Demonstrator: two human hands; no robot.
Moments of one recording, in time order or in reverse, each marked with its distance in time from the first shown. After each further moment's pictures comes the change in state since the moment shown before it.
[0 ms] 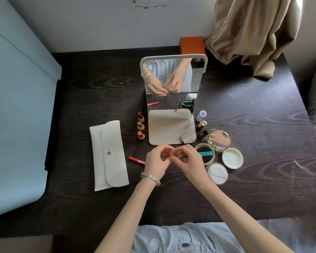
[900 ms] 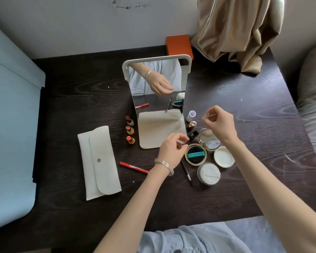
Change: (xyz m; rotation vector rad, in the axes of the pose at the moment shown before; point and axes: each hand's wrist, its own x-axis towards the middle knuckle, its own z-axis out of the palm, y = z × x) left_hand 0.039 0.049 0.044 0.073 -0.119 0.055; right_hand 0.093 0.037 -0.113 -0.184 0.278 0.107
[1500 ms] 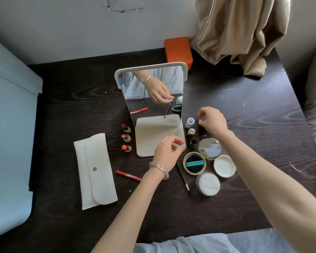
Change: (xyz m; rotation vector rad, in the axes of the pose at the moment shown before) left_hand 0.021 0.005 -0.004 0.084 0.011 -0.059; right_hand 0.066 0.023 0.027 -0.381 -0.227 0.023
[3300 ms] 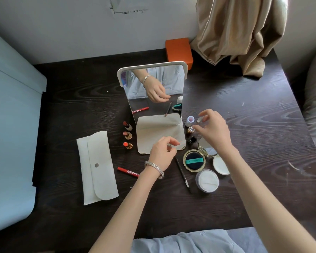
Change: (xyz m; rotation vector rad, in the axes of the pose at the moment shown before) left_hand -0.010 -0.007 -0.009 0.021 -0.007 -0.038; right_hand -0.069 -0.027 -0.020 0.210 0.128 0.014
